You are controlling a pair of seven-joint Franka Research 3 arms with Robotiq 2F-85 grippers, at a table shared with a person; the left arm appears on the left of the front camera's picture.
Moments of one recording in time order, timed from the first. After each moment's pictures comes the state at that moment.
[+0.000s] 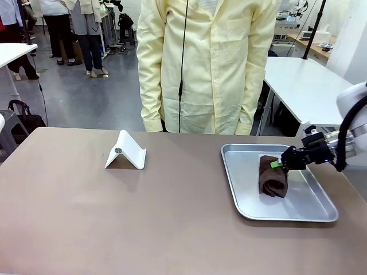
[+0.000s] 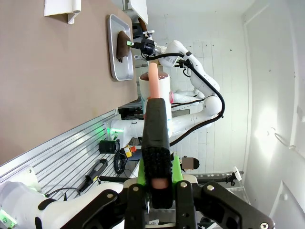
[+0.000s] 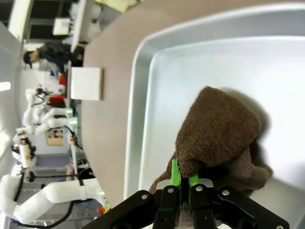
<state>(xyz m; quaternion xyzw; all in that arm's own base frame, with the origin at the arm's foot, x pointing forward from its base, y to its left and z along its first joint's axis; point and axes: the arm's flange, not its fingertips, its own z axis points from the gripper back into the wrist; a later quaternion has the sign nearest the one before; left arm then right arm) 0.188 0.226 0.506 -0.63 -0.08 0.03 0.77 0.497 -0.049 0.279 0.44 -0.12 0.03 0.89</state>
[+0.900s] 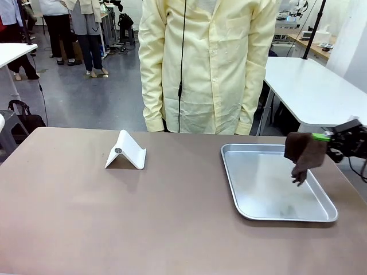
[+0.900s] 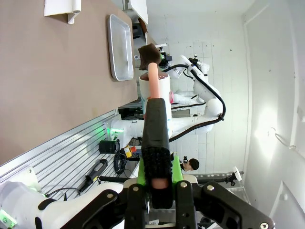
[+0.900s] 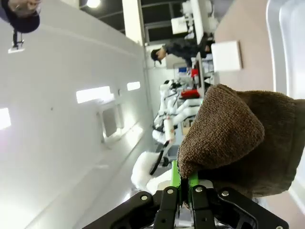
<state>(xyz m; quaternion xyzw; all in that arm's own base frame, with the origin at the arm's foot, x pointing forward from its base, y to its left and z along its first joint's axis) 0.188 0.226 0.506 -0.63 -0.08 0.03 0.77 0.408 -0.111 0.349 0.72 -0.01 -0.05 0.69</state>
